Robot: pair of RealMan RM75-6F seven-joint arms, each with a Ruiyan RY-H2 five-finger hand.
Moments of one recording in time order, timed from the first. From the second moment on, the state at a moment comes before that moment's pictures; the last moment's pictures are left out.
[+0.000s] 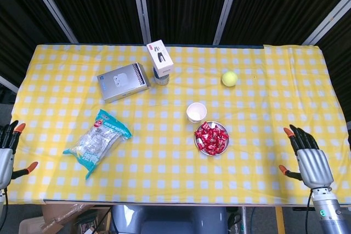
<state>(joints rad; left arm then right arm) -0.05 -1.17 -0.06 -1.63 1.46 1.53 0.10 0.14 -1.13 0.06 -1.70 -1.50 1.39 -0.07</state>
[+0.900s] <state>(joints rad) -0.06 -1.14 -0.05 -1.63 1.45 1.48 0.03 0.47 -1.50 0.19 -1.86 -1.14 1.11 -0.67</state>
